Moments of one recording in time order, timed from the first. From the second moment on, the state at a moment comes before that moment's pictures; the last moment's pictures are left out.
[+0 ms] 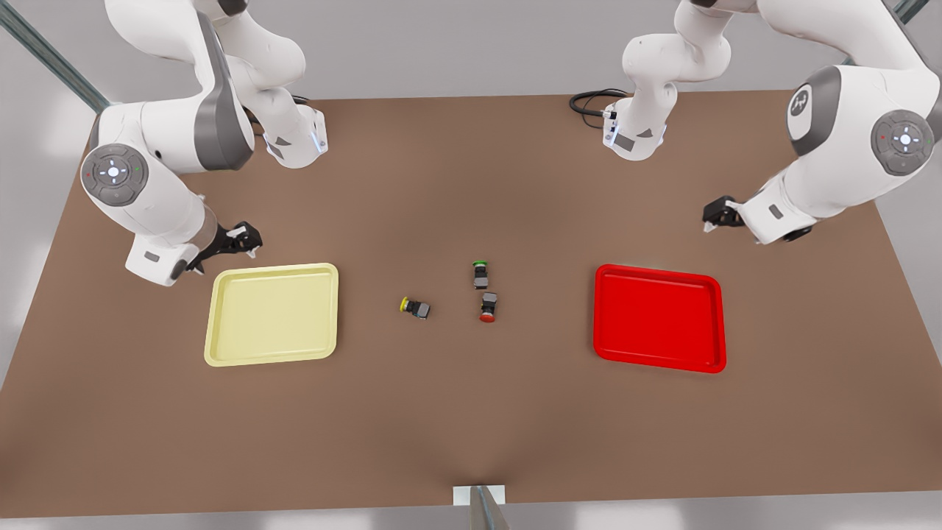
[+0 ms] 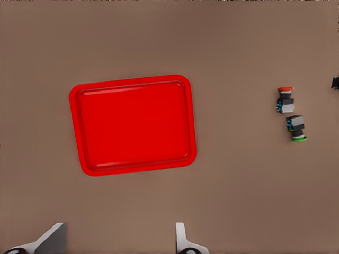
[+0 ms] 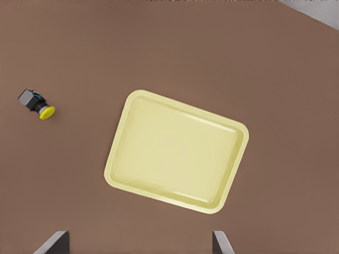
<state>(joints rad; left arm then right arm) -0.03 0.14 -0.07 -1.38 -0.02 1.36 0.16 0.22 0.15 -0.03 -1.46 -0.09 1.50 -0.18</state>
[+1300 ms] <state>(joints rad) -0.60 0.88 -0.12 -1.36 -0.11 2.17 -0.50 0.64 0.73 -0.01 -1.68 0.03 2.30 -0.63</state>
